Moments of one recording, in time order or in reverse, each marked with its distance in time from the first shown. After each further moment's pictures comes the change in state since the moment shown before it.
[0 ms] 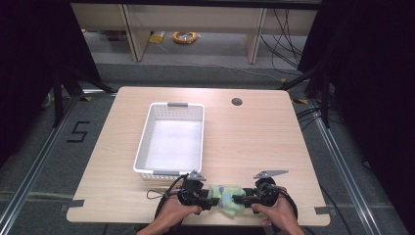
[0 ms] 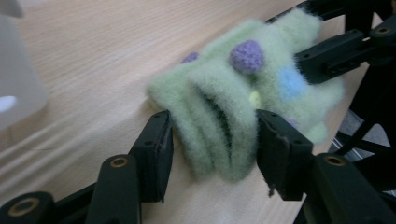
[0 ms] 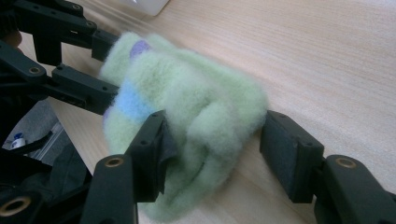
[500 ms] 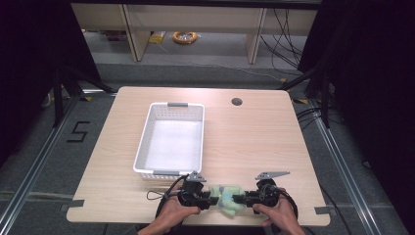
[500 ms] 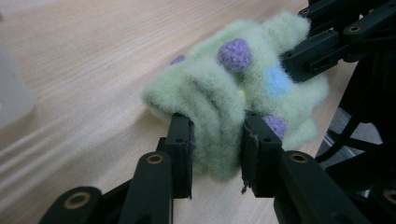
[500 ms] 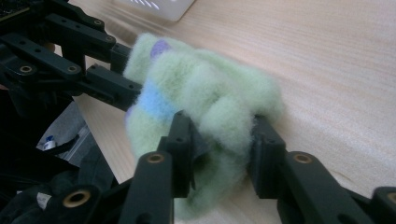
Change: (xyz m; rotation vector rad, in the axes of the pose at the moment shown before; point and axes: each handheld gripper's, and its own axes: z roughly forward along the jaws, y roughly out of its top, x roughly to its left) left arm -0.003 -0.001 -0.001 -0.027 -0.002 0.038; right arm -0.003 -0.005 0.000 -0.041 0.080 -0.002
